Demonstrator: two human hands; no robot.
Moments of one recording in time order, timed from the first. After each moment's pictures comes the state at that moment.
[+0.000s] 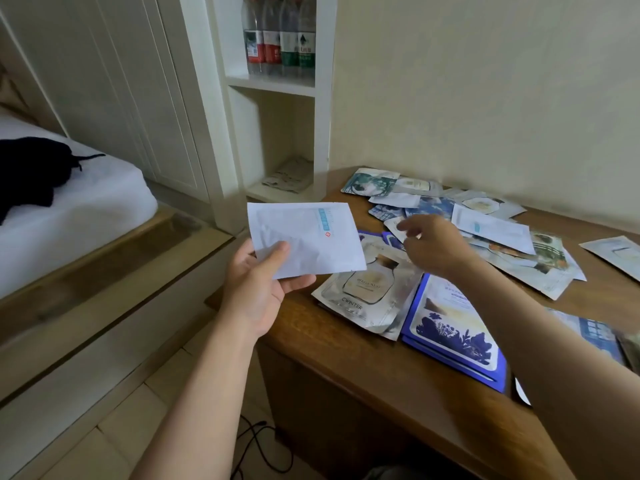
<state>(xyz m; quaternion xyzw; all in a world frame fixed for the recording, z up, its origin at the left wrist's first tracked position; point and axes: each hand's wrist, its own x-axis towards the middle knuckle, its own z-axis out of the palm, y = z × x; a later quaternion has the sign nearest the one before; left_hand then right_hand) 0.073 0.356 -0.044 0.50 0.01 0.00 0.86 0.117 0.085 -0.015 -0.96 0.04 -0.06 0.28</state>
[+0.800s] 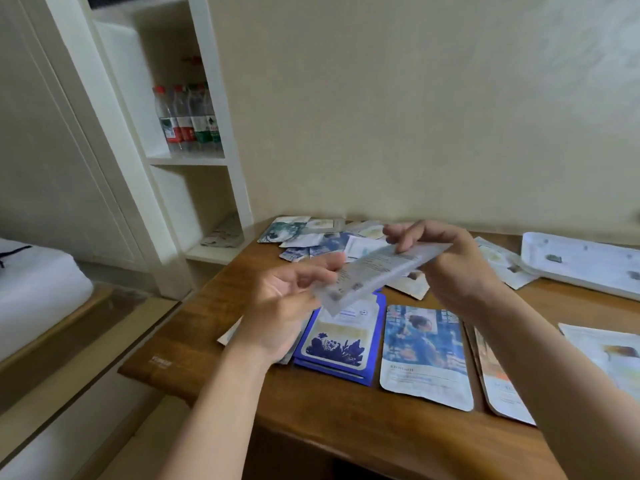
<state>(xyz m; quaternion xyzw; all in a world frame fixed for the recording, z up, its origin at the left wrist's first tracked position) 0.006 0.195 0.025 0.52 -0.28 -0.11 0.80 -0.037 -0.032 0.053 -0.67 -0.12 -0.20 0.71</state>
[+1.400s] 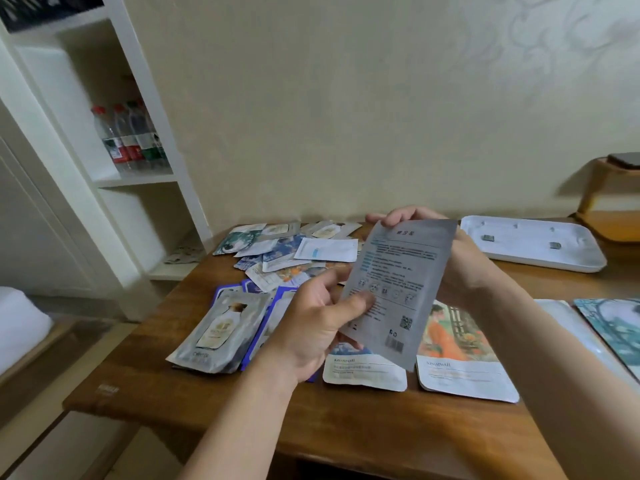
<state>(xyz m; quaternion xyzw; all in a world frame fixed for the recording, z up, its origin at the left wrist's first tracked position) -0.052 0.097 0.029 0.61 -0.27 -0.27 0.70 -0.092 -0.106 0.059 -0.60 -0.10 -0.15 0.78</state>
